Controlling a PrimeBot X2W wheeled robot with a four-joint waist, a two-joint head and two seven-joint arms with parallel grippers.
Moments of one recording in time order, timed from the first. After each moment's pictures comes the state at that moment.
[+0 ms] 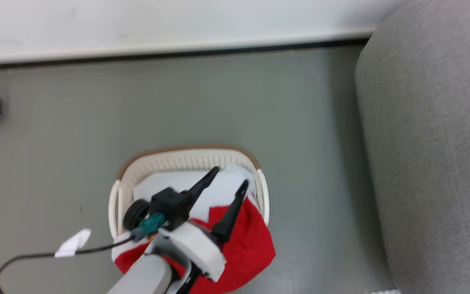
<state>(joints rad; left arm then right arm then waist) -0.44 0.23 -0.63 0.18 -0.43 0.01 -0.11 -0.76 -0.27 -0.51 0.71 -0.18 0.13 -0.26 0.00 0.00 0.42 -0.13</state>
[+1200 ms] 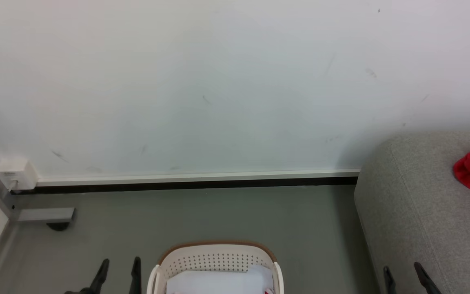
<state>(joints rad) 0.06 0.18 -0.17 0.20 -0.31 0.08 -0.26 0.10 -0.05 0.02 0.23 0.12 0.13 -0.26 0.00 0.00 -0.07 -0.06</state>
